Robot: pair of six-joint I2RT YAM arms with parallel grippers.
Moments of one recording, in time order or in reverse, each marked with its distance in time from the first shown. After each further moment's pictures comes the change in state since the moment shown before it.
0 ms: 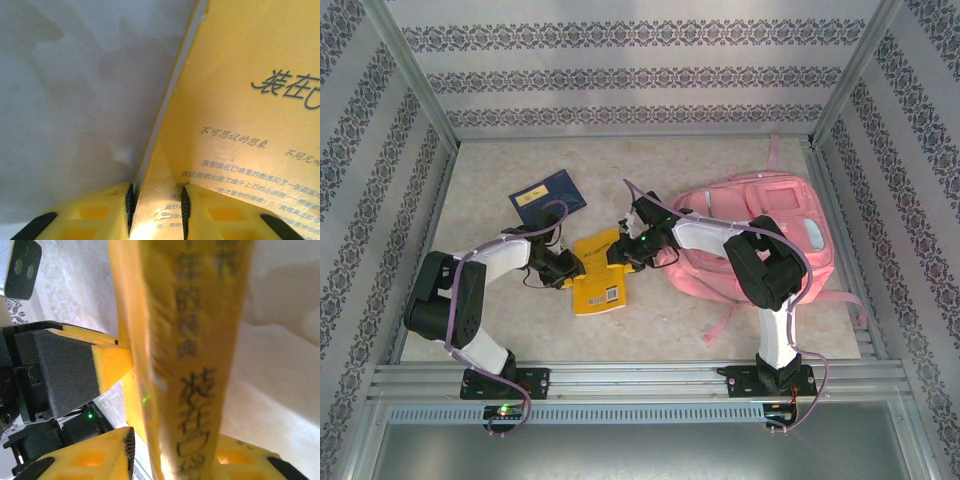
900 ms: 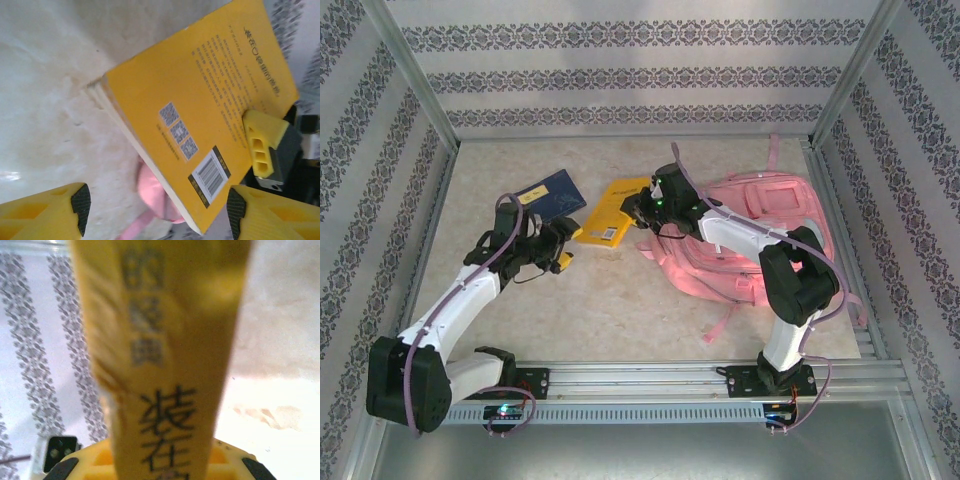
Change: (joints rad) left arm 0.032 -0.470 -0.097 0.248 0.038 -0.623; right arm -0.101 -0.196 -0.046 0.319 0.314 0.497
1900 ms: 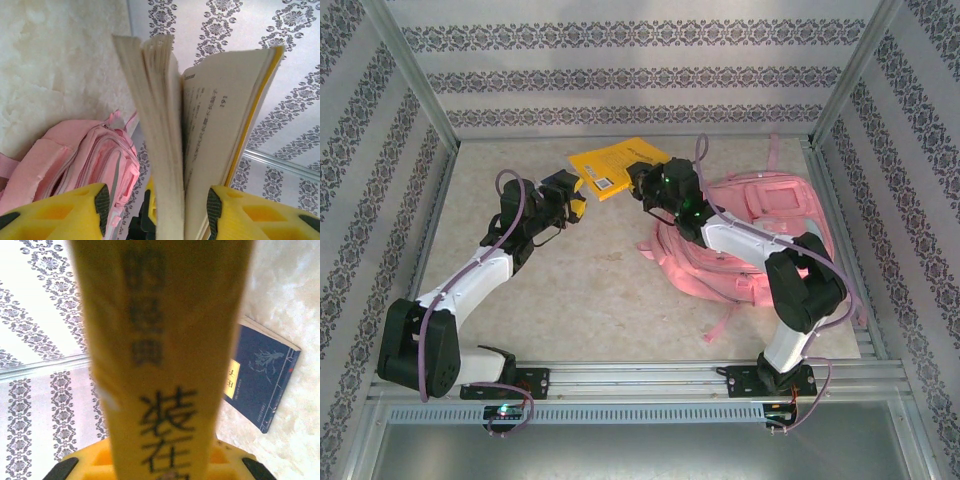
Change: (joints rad) left arm -0.040 0.189 0.089 0.541 -0.147 -0.354; right arm 0.022 -0.061 -0.069 0.402 0.308 0.407
